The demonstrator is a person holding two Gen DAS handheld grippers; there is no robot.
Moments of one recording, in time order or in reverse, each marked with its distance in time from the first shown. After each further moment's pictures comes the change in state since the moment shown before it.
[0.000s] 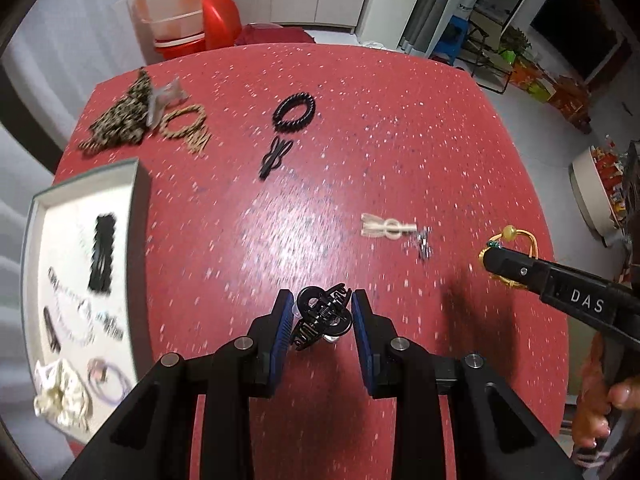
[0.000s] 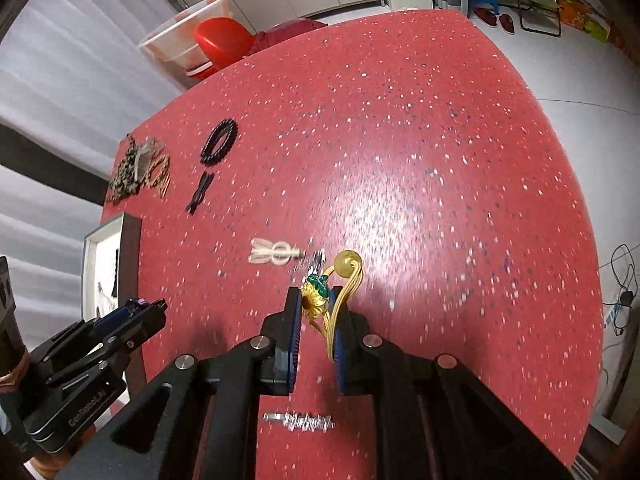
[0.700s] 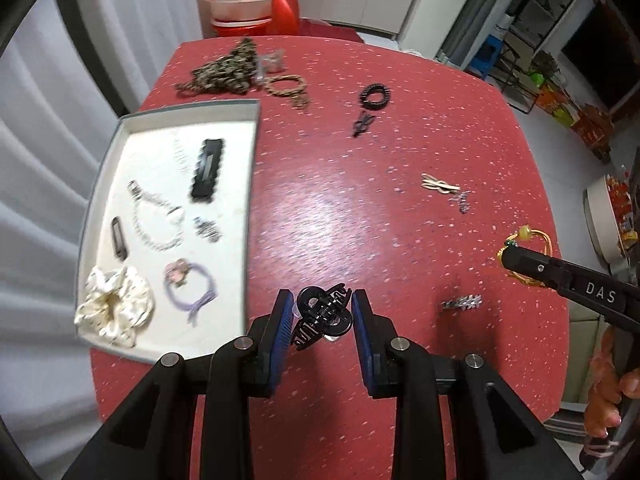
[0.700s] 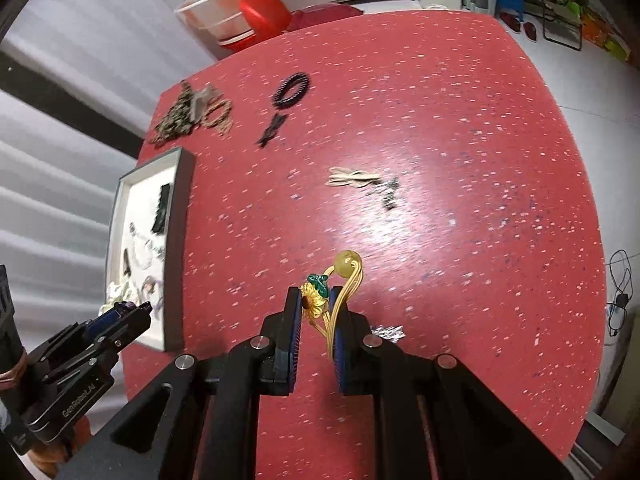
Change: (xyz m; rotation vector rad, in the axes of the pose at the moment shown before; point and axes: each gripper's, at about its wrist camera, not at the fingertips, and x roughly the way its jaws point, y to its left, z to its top) left arm -0.069 0.075 -0.070 -0.123 0.002 0.048; right arm -0.025 0.079 -0.053 -0.090 0.061 0.018
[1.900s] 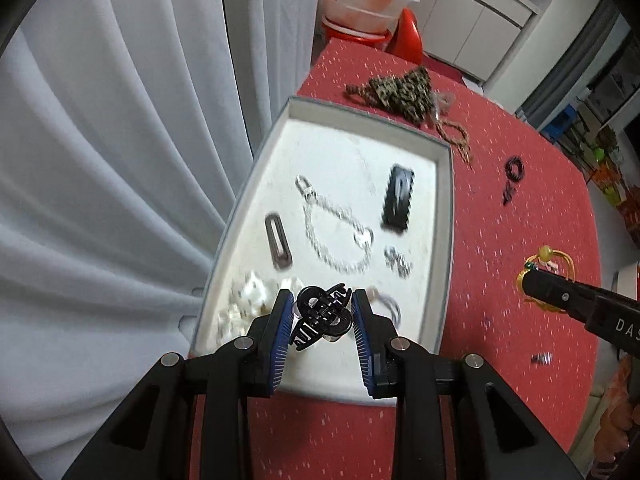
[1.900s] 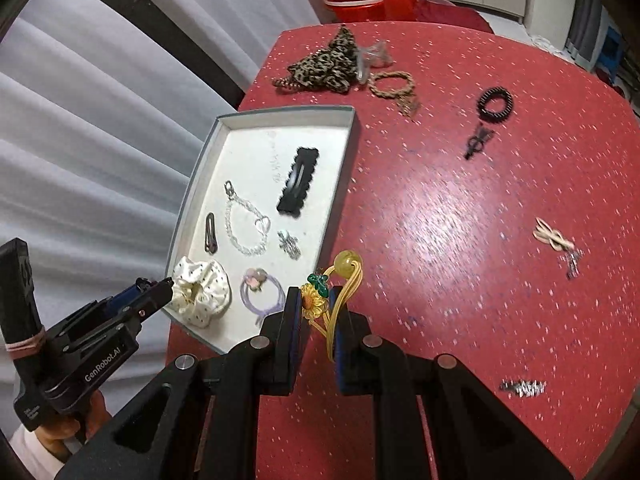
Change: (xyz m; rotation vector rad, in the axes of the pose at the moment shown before) left arm -0.005 0.170 0.015 -0.245 -0.067 0.112; right arm 0.065 0.174 0.025 -0.256 0.082 0.102
